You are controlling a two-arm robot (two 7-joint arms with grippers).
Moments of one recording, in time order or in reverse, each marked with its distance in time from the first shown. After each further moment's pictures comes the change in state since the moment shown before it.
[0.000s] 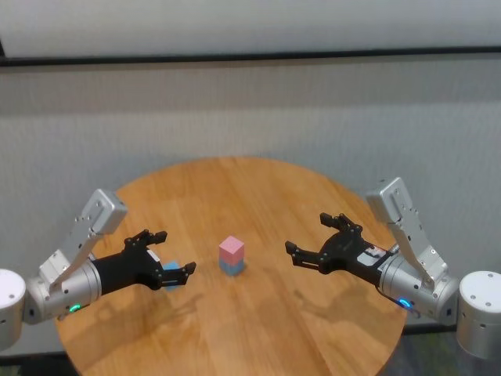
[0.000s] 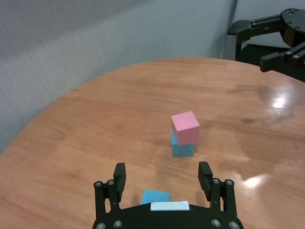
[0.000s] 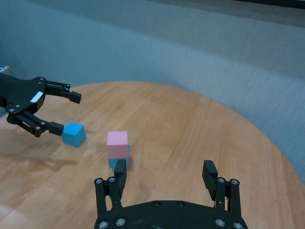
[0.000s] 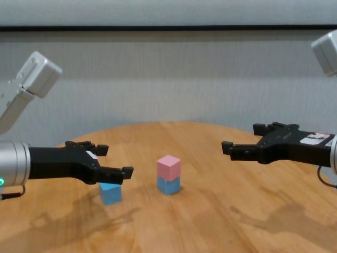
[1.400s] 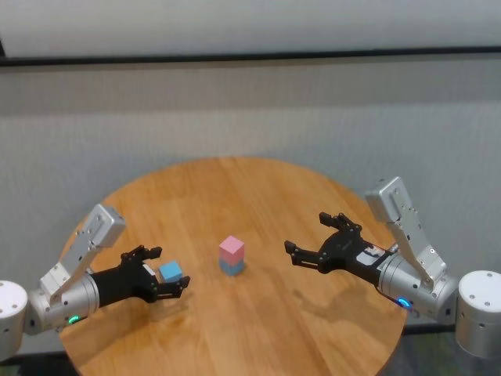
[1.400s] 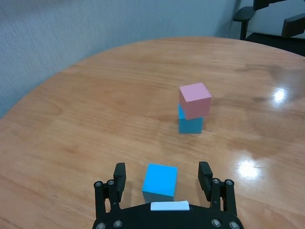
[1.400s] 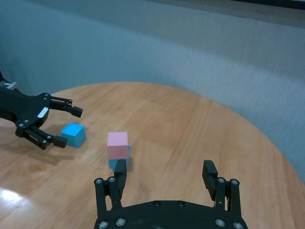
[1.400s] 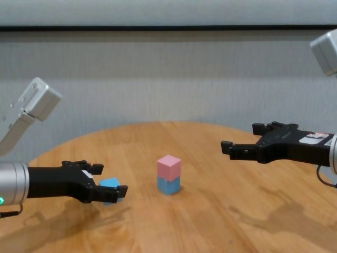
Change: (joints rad) left arm -0.046 -0.044 -0.003 0.178 0.026 -0.057 -0.026; right arm 0.002 -0.002 -0.001 0.002 -0.001 -0.001 0.000
